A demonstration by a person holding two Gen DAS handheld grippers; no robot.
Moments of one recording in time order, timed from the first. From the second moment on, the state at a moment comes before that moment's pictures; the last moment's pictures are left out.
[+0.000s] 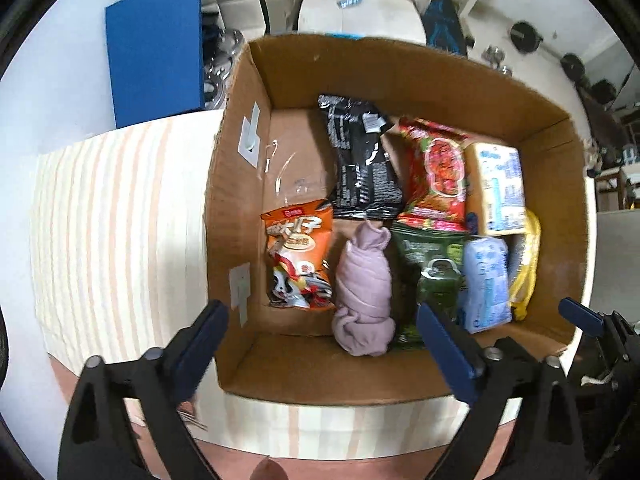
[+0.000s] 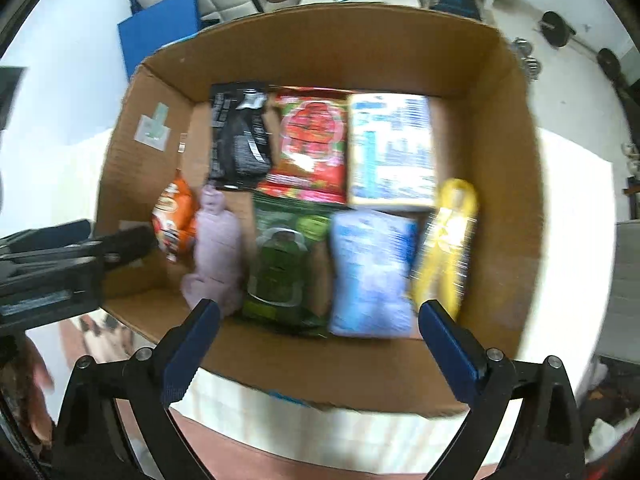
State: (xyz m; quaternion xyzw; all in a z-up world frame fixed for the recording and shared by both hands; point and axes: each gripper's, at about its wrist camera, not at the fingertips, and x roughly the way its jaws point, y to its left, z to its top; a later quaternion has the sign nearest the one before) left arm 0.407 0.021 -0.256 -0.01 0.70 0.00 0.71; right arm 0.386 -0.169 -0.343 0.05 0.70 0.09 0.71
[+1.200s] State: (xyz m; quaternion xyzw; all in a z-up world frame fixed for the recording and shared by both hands) left arm 0.251 -0.016 -0.079 -0.01 0.54 0.01 0.84; right arm 0.241 -0.232 -0.171 0.03 0.57 0.03 0.82
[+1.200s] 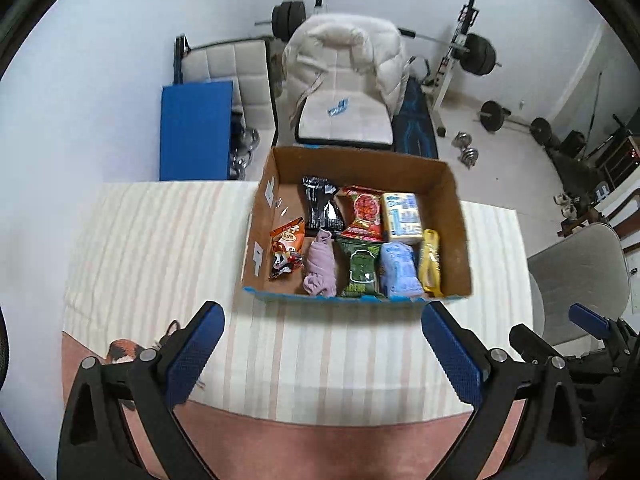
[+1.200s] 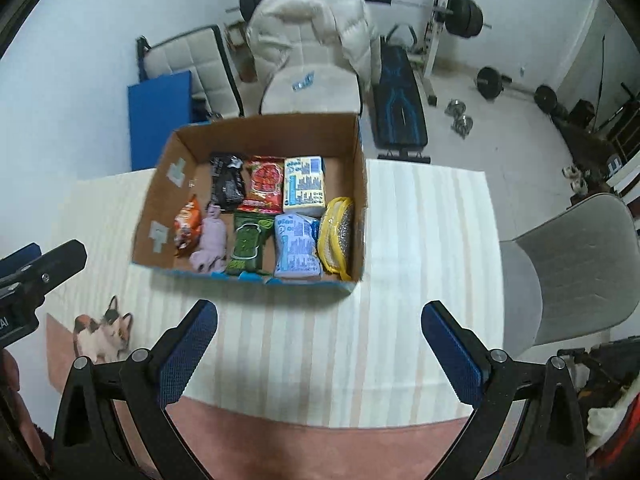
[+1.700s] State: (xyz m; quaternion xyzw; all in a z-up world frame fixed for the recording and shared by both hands) left arm 0.159 -0.021 -0.010 -0.02 0.51 0.01 0.86; right arm 0.126 -0.251 -0.065 0.05 0.51 0.03 0.86
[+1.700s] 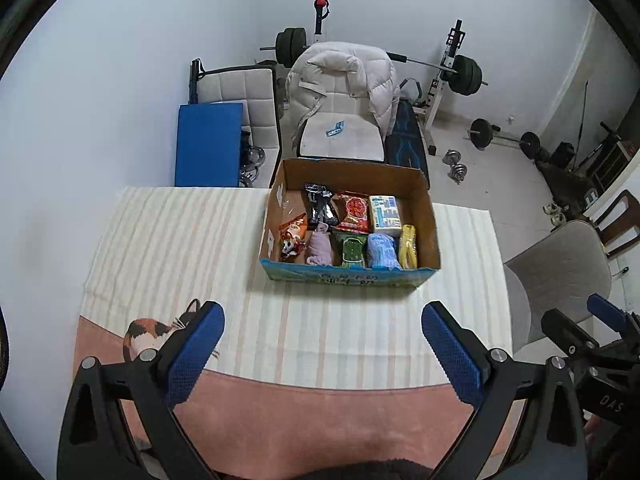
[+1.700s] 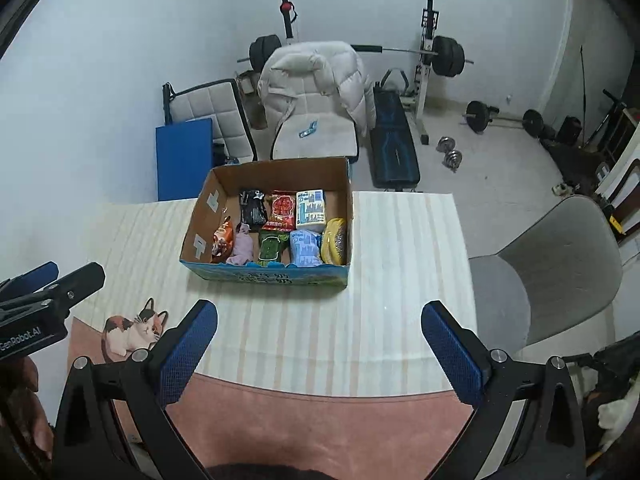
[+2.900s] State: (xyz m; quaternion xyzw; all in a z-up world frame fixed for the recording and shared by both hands) left arm 0.138 -0.023 0.025 0.00 0.43 0.03 0.90; right arm 0.121 -0.229 -0.010 0.01 0.44 0.01 0.90
